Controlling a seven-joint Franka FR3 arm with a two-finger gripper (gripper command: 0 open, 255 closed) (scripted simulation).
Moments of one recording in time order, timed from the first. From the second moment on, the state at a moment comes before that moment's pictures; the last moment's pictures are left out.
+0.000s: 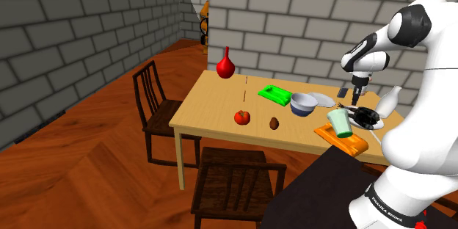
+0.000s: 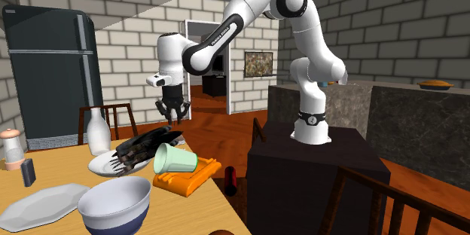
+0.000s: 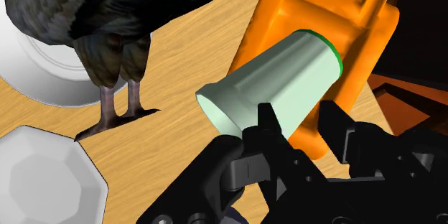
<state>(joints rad) -0.67 0.43 -0.35 -1.91 -0.05 2.31 -1.24</state>
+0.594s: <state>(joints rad) -0.67 0.43 -0.35 -1.91 -0.05 2.31 -1.24</state>
